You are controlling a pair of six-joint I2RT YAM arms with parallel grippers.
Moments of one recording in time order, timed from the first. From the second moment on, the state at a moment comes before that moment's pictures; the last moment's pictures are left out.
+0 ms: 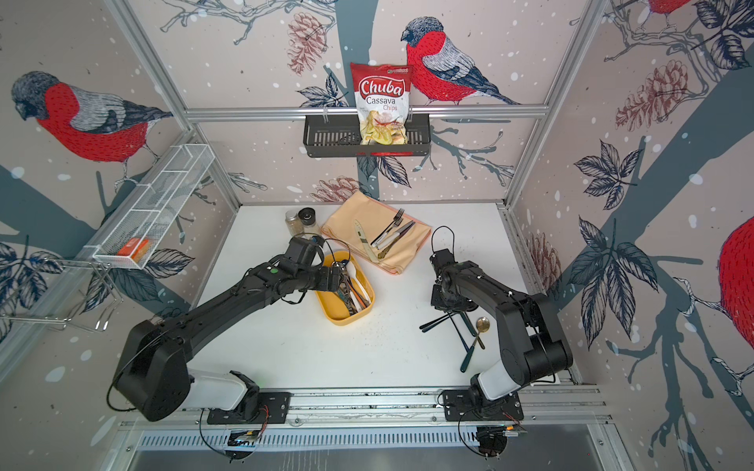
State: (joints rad) left arm -0.53 1.39 0.98 -0.50 0.06 -0.37; right arm 0.35 1.54 0.88 -0.78 0.09 0.49
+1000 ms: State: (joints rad) left arm -0.53 1.40 0.99 -0.50 0.04 -0.37; right arm 0.38 1.67 0.93 -0.75 0.02 0.42
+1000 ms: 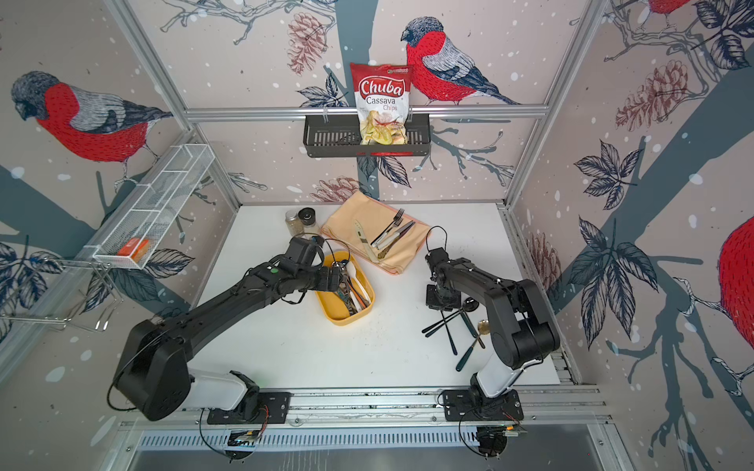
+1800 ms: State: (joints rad) left arm -0.53 1.38 0.98 -0.52 0.00 -0.39; right arm 0.45 1.73 1.02 -0.75 0.03 0.42
